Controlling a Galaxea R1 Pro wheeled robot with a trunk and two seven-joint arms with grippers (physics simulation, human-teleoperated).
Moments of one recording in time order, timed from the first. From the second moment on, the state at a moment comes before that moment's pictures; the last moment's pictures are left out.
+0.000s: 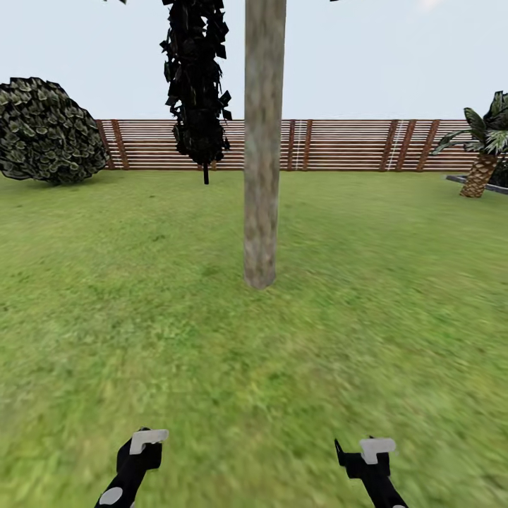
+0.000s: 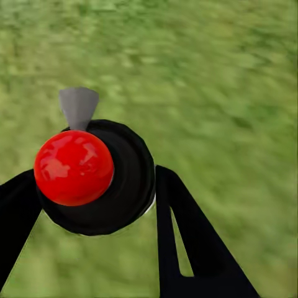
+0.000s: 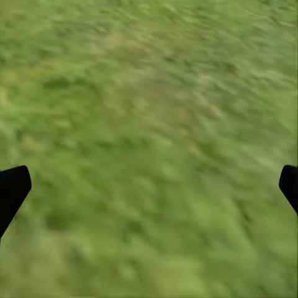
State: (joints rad) left arm -0.40 0.05 0.10 -0.36 -0.06 -0.33 0.04; right arm -0.42 -0.08 0.01 -0.21 0.04 -0.54 0.00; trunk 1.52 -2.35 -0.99
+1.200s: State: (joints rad) left arm -0.40 0.05 0.10 -0.36 -0.06 -0.33 0.04; right arm -0.42 -0.08 0.01 -0.21 0.03 -0.54 0.01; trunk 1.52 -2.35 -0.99
